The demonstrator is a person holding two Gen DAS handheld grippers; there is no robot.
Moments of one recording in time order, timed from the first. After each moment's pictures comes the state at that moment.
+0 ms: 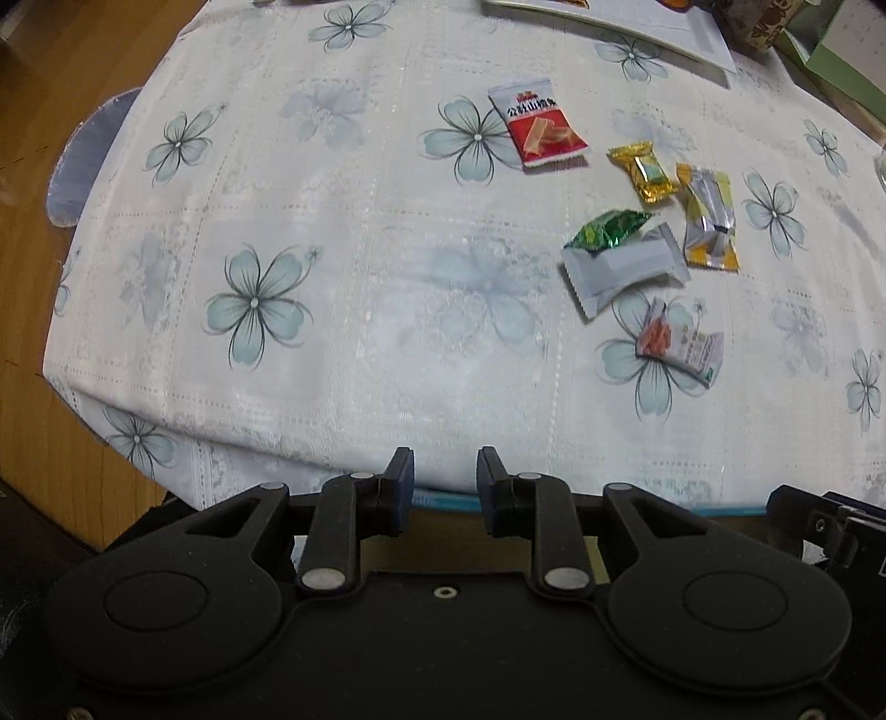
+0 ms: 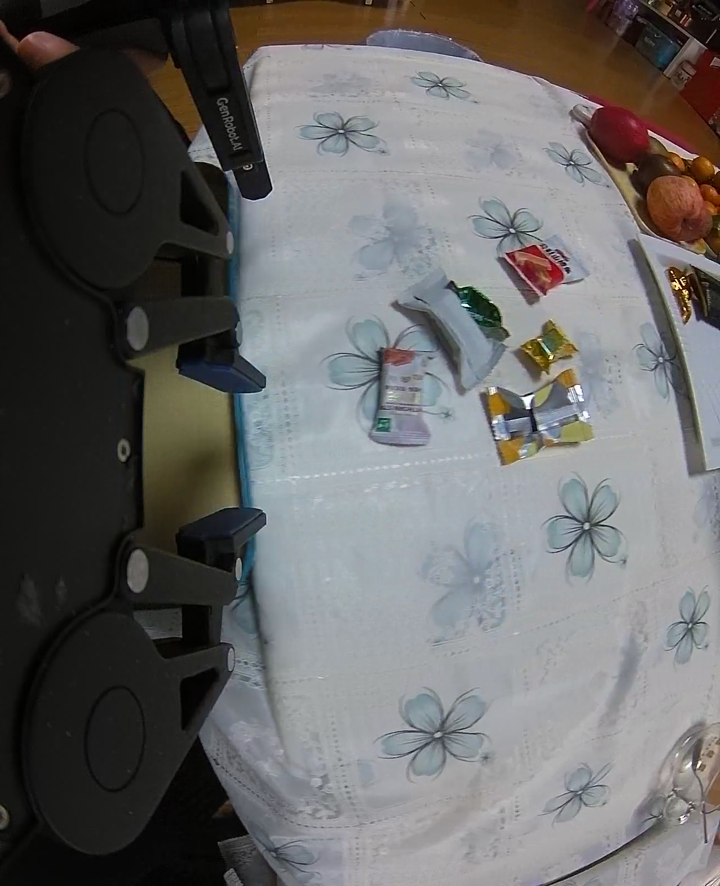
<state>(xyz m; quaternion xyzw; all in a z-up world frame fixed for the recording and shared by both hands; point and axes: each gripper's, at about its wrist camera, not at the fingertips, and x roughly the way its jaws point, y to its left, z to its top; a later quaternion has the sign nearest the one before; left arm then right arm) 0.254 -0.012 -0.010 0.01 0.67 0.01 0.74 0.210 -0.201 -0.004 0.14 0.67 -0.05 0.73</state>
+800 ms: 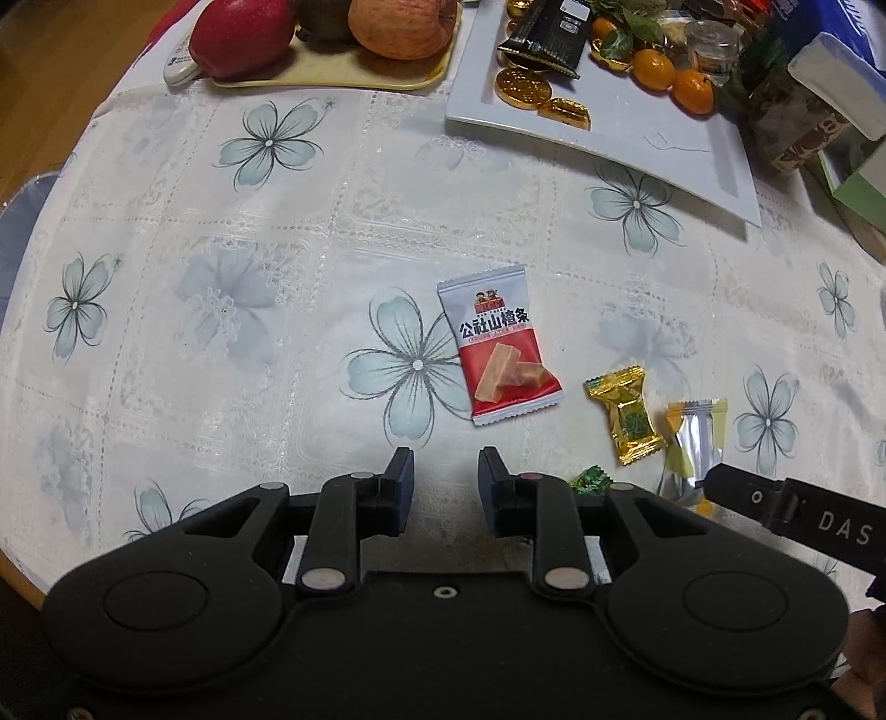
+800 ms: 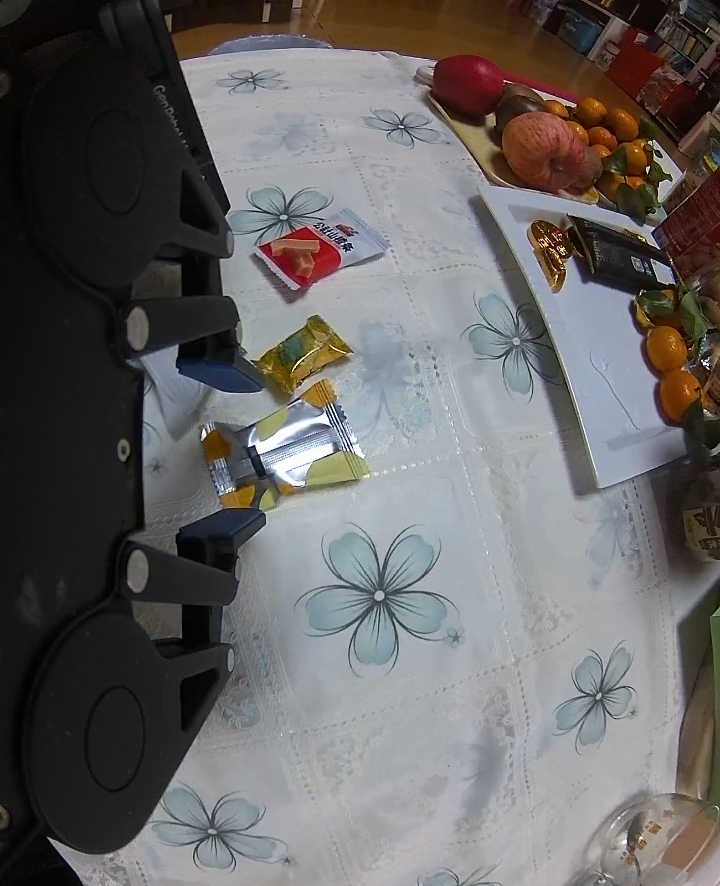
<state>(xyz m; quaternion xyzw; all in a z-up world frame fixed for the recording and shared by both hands) 0.385 -0.023 -0.035 -0.05 0.66 -0.01 0.75 0.365 -0.231 -0.055 0.20 0.63 -0.07 0.75</state>
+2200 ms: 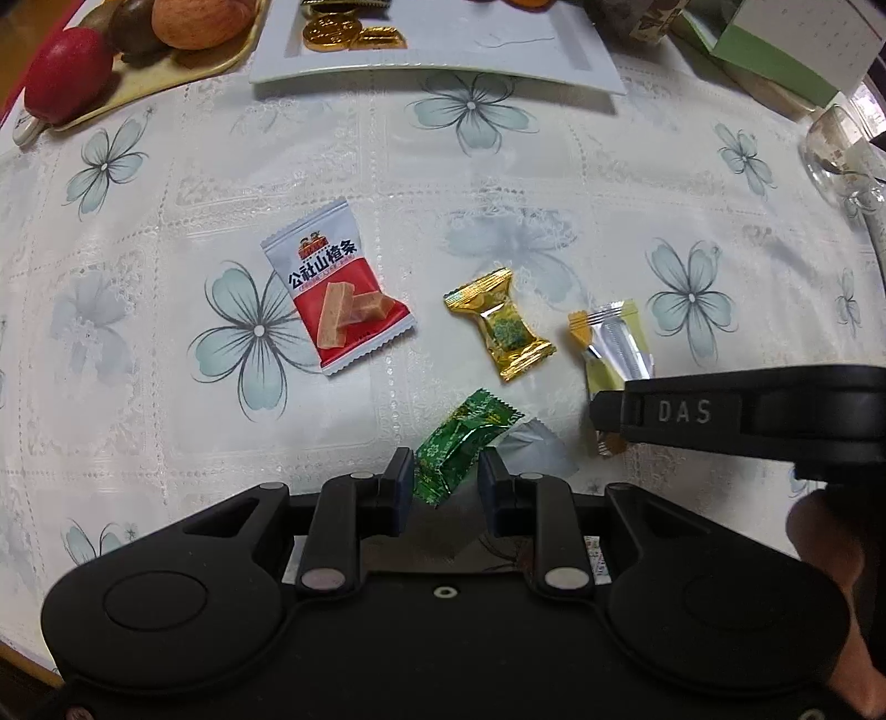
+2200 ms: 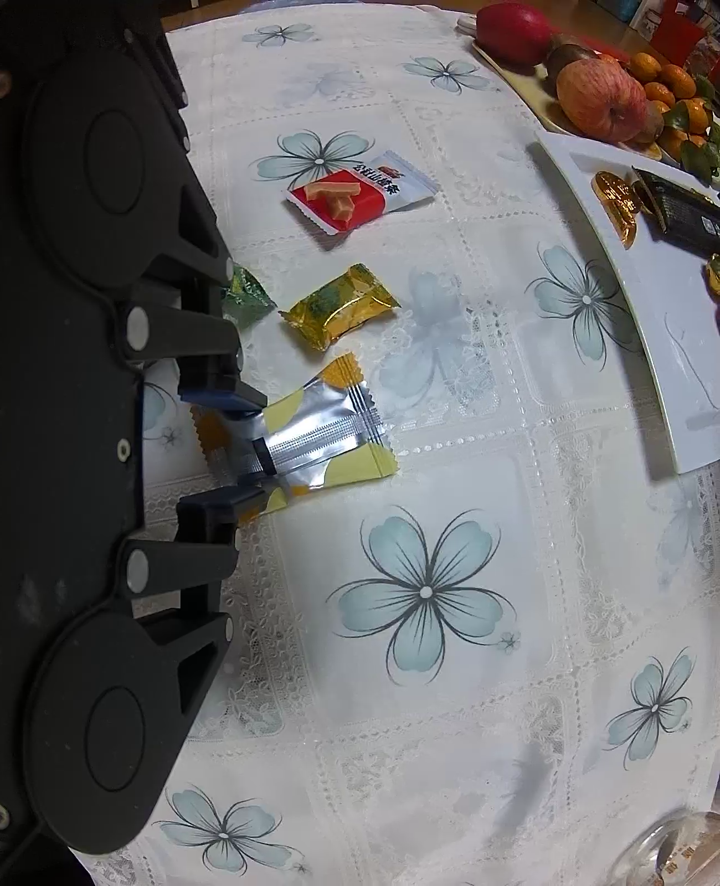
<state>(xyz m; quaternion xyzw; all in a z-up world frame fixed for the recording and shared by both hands) 0.365 -0.076 -0.055 0.03 0.67 -0.12 0.73 0.373 -0.223 -0.091 0.17 0.68 -0.08 0.71</state>
